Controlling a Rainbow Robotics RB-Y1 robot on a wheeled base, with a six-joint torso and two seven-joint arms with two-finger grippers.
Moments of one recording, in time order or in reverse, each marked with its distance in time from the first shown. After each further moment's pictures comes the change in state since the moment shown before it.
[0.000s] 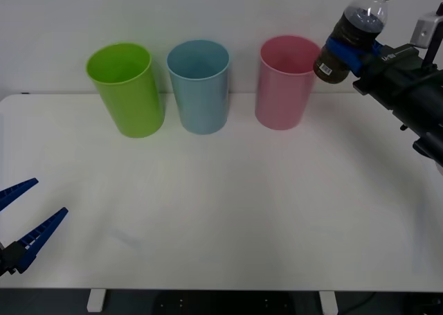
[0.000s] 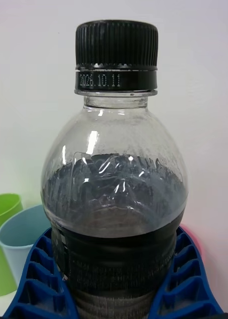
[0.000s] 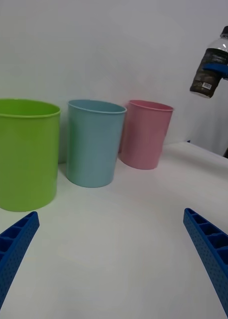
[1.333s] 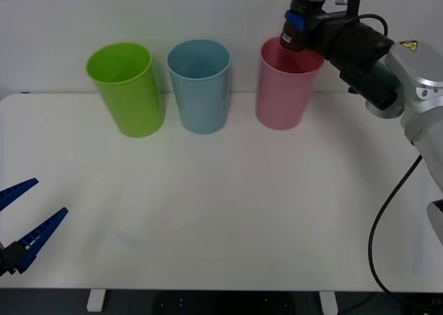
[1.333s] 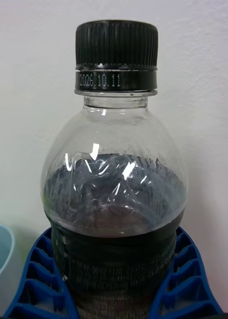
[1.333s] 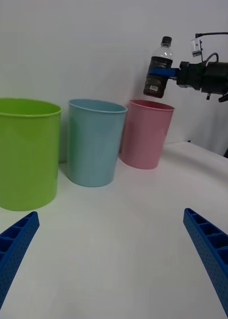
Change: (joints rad) right arm -0.596 0.266 0.073 0.790 0.189 0.000 0.059; left arm 0.000 0.000 0.000 0.000 0.000 0.000 0.000
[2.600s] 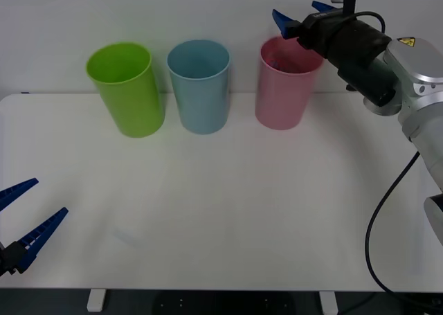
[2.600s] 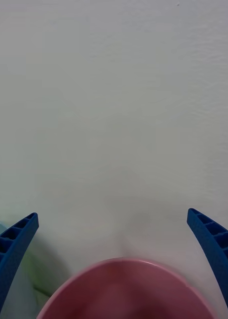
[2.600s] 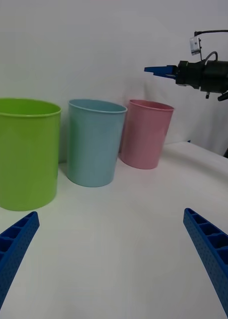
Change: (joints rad) right arm -0.011 0.003 0.000 0.010 0.001 -0.017 0.041; left arm 0.000 0.000 0.000 0.000 0.000 0.000 0.000
